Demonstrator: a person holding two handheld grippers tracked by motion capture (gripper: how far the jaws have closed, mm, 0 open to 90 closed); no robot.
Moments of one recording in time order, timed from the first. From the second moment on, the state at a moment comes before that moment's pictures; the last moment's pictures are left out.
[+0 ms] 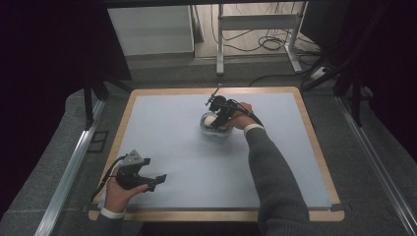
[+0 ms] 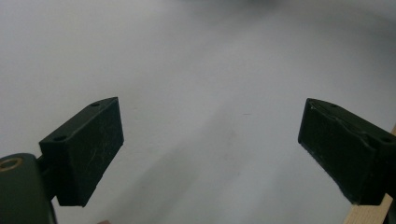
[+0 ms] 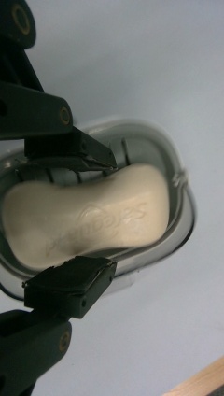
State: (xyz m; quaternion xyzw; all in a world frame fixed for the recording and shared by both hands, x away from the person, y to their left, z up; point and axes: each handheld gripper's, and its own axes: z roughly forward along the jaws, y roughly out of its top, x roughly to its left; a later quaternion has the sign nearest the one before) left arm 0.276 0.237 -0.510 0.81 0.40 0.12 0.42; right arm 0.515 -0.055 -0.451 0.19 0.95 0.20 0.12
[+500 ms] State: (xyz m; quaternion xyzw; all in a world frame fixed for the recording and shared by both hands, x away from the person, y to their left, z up) left arm 0.275 0.237 -0.510 0.80 0.40 0.12 0.42; right arm 0.492 -0.082 -0.430 0.28 0.91 0.29 0.14
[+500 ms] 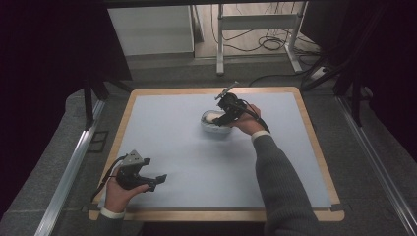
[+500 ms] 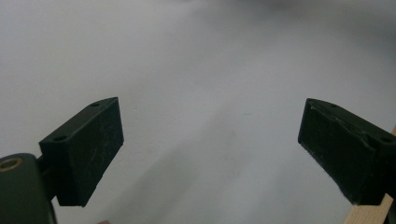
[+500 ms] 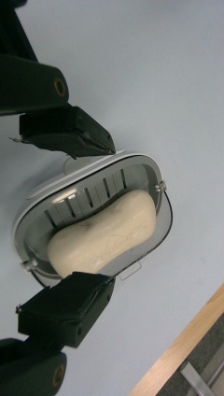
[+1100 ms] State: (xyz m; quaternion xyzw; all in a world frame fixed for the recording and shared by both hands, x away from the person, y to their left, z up) left arm 0.275 0.237 -0.510 0.80 0.41 0.13 0.42; right arm 0.422 -0.150 -0.445 0.33 0.86 0.35 0.18
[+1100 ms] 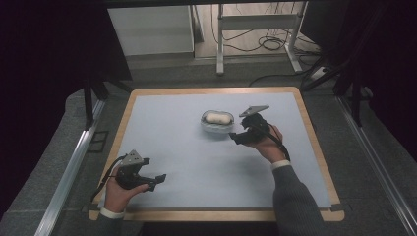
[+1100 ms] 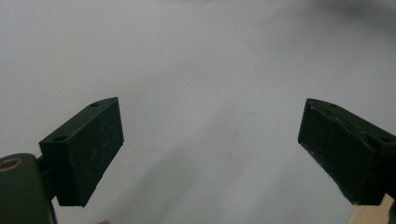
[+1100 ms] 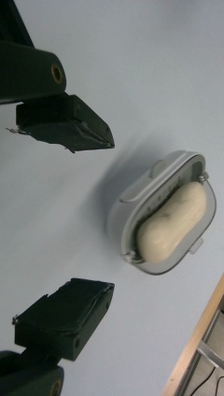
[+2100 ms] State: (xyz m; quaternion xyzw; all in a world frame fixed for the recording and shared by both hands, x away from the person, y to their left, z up) left arm 0.274 0.237 -0.510 0.80 0.41 0.13 0.42; right arm 0.330 -0.252 -0.499 0.42 0.81 0.36 0.21
